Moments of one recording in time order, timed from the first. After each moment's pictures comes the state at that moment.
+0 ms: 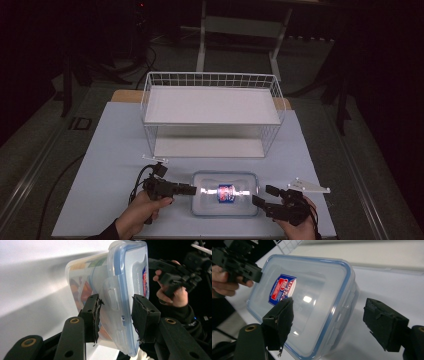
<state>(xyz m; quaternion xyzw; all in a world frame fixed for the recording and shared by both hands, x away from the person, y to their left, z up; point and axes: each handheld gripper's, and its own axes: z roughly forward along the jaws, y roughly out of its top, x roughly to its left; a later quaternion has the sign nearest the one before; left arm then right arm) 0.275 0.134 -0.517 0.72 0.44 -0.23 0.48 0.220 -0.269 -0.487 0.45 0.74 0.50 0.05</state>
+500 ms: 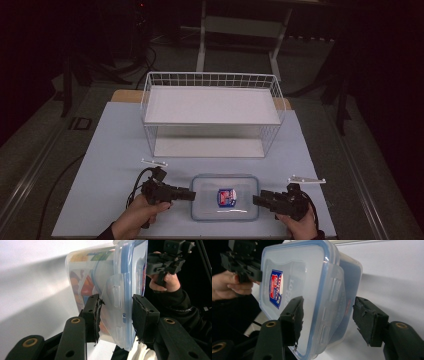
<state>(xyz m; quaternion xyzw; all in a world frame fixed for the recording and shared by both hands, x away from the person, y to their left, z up) 0.264 0.135 -0.515 0.73 0.42 -0.23 0.48 0.241 -0.283 -0.506 0.46 0.73 0.49 -0.08</state>
